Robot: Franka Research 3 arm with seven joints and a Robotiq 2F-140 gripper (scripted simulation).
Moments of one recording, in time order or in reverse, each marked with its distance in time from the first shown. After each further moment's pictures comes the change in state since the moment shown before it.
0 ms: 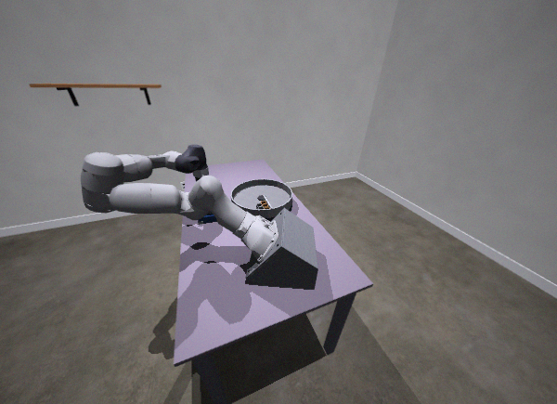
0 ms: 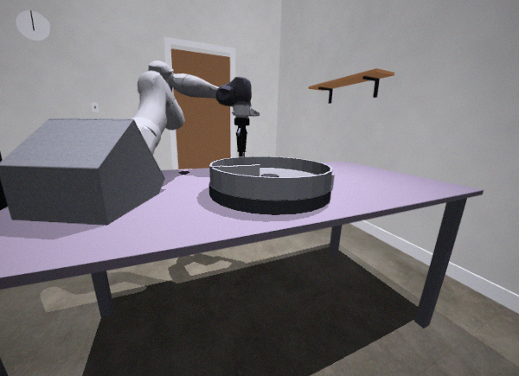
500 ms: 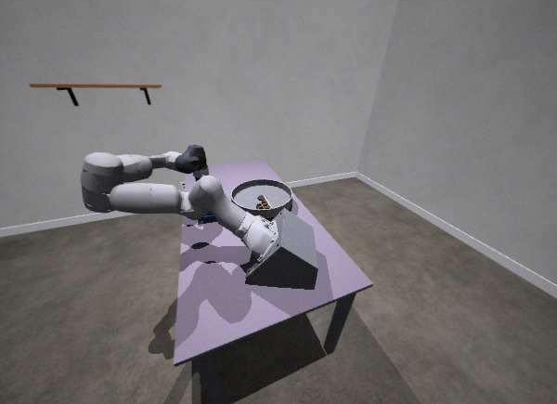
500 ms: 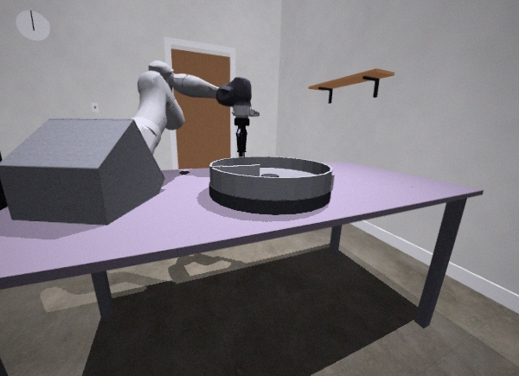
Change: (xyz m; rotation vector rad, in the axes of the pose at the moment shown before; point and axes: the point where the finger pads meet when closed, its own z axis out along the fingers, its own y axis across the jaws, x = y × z) arm 0.000 0.000 0.001 0.000 0.000 0.000
